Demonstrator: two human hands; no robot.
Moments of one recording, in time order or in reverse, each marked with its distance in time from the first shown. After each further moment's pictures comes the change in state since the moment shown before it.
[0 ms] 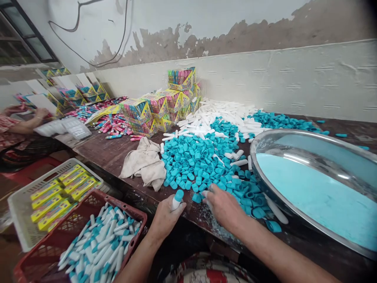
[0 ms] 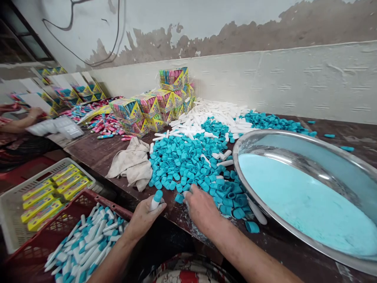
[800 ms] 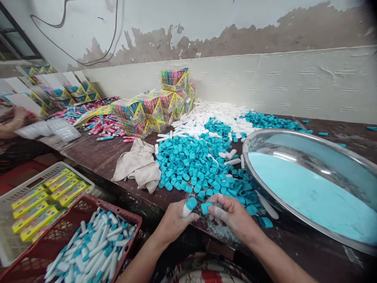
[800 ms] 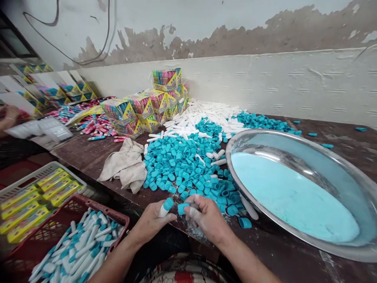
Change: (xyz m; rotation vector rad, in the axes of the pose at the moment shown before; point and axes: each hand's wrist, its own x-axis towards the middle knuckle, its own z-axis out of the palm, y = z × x) left_hand 0.002 0.021 0.020 -0.295 -0.300 0.084; right_hand -0.034 0.008 -0.010 1.233 -0.029 0.192
